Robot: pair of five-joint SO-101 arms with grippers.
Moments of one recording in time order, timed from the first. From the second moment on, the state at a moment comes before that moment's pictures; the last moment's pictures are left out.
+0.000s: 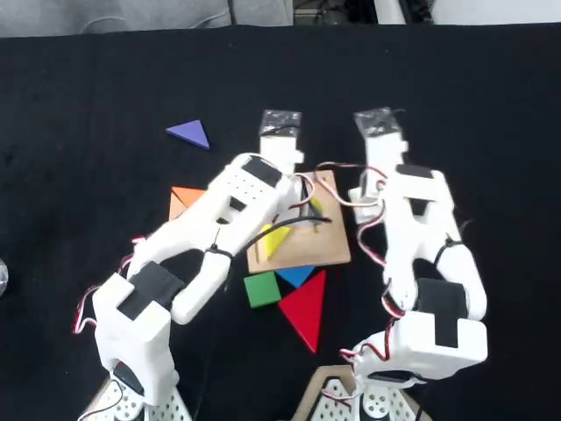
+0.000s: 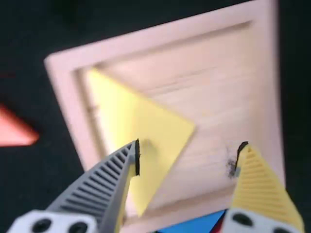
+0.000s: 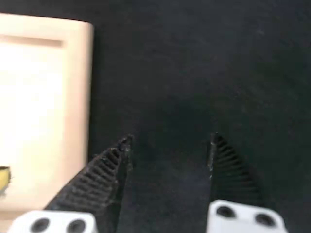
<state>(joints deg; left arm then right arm) 28.3 17.9 7.6 55.4 24.0 8.9 3.5 32.8 46.8 18.2</state>
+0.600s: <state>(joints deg) 25.6 23.3 4.2 59.6 16.9 11.9 3.5 32.7 46.8 13.7</state>
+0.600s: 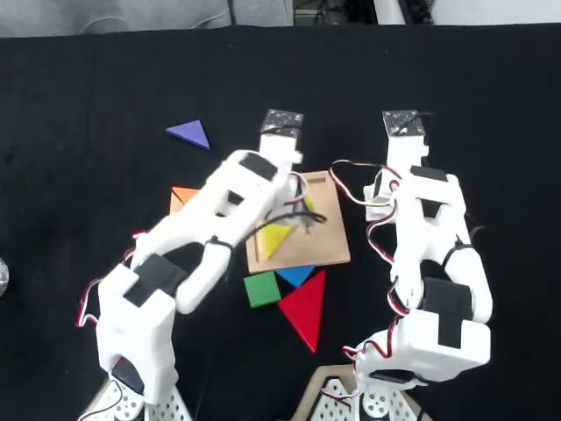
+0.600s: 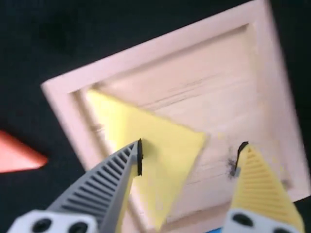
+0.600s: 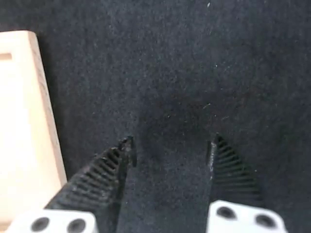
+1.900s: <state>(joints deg) 27.6 22.6 7.1 46.7 7.2 12.0 3.5 32.7 46.8 13.3</state>
